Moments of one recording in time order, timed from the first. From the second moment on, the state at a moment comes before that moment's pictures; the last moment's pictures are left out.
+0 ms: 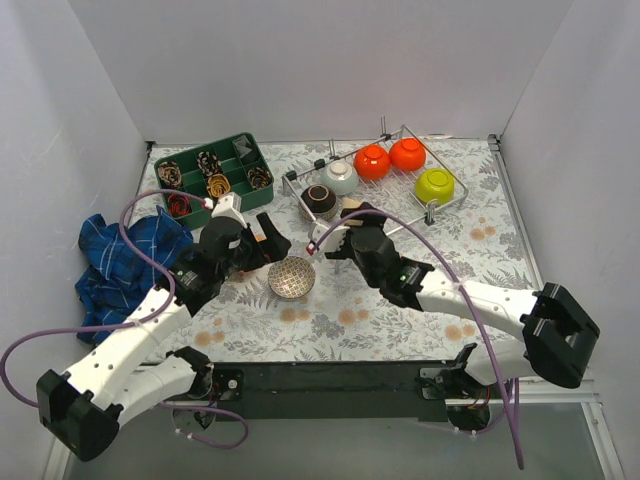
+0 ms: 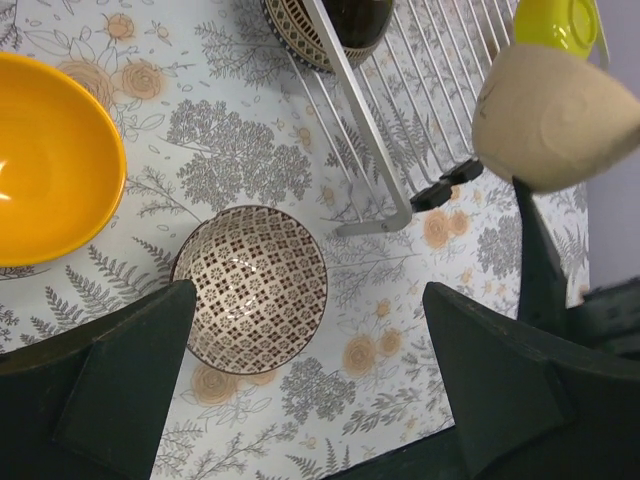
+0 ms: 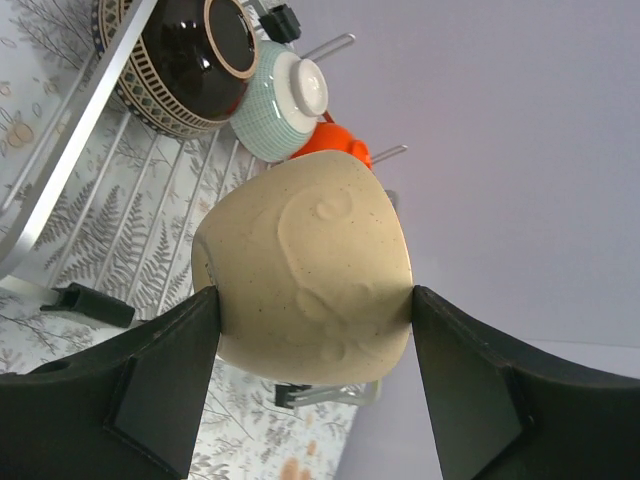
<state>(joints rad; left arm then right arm) -0.58 0.91 0.79 -0.41 -0.13 -0.75 0.97 1.33 0.82 0.19 0.55 -0.90</state>
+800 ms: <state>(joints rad) -0.53 1.38 1.42 -0.70 0.04 -0.87 1.26 1.57 0.56 1.12 0.85 -1.73</state>
